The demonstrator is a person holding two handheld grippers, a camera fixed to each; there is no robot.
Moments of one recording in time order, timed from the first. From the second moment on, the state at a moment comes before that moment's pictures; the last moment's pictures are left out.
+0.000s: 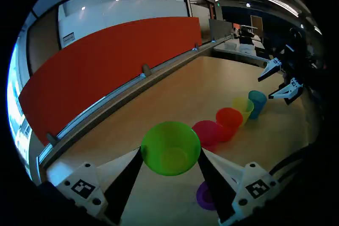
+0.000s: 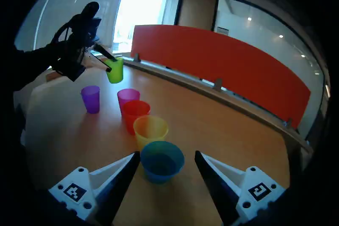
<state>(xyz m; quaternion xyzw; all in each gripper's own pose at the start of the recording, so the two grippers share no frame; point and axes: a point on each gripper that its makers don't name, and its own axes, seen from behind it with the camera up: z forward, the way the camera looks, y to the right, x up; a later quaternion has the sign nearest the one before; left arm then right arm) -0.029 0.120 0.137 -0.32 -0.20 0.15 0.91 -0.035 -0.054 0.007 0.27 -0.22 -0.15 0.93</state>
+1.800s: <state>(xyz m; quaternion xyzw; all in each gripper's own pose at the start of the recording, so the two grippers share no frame) 0.015 0.087 0.018 -0.27 -0.17 0.06 0.95 -0.089 -0.067 0.022 0.29 -0.25 -0.12 0.92</state>
